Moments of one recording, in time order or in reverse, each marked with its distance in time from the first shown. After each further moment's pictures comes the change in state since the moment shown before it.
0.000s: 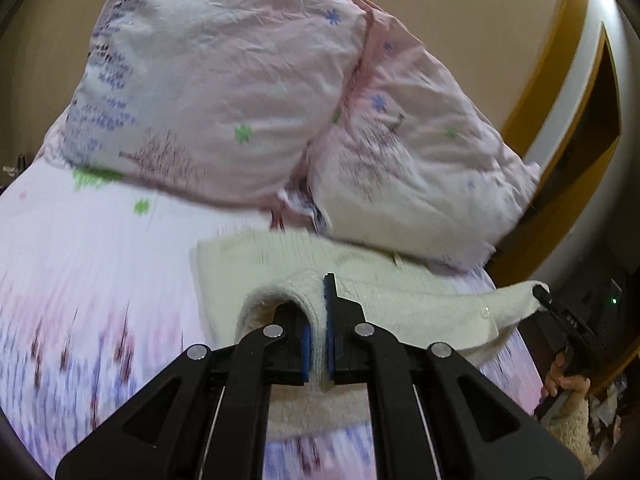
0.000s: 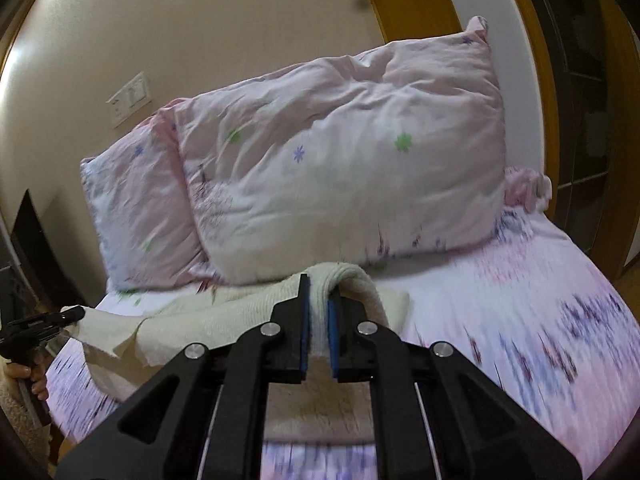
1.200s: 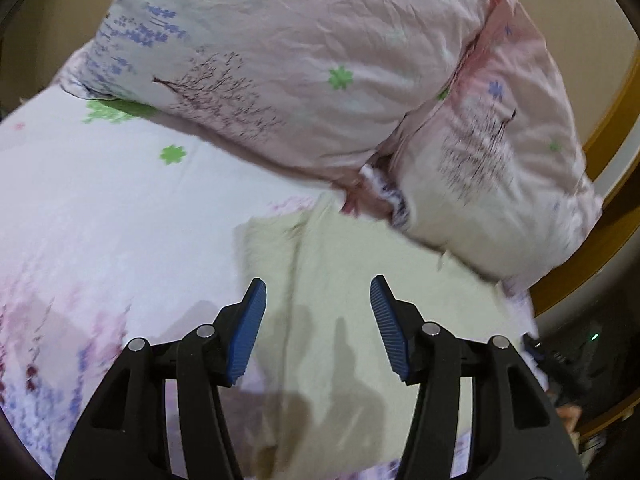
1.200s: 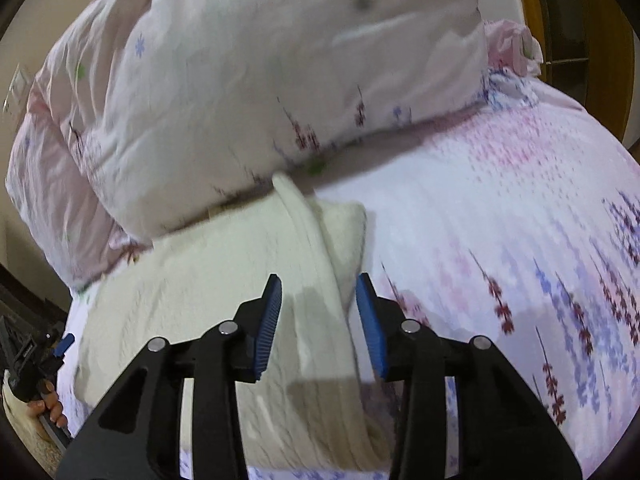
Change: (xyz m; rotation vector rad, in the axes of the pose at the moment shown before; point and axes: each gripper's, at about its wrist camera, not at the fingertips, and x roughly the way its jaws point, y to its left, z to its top) left arm 0.074 0.068 -0.014 -0.159 0.106 0.125; right arm 0.112 -0.079 -0.058 0.238 0.354 -0.090
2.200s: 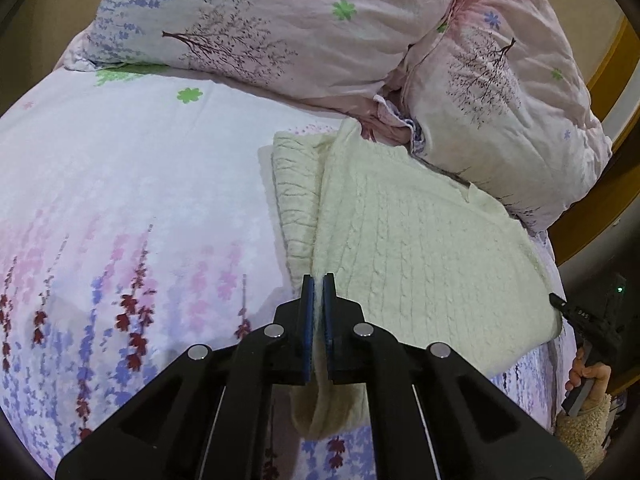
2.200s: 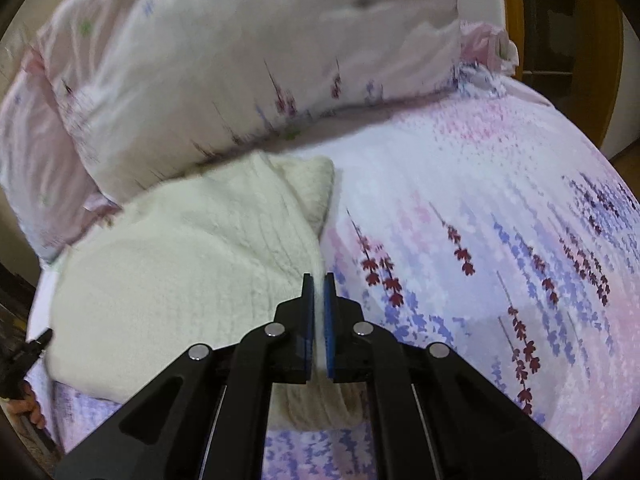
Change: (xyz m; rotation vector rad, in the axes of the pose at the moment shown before) left arm 0.002 0.012 -0.043 0.091 0.123 0.043; right arm -0.011 0.001 -0.033 -0.054 0.028 -0.141
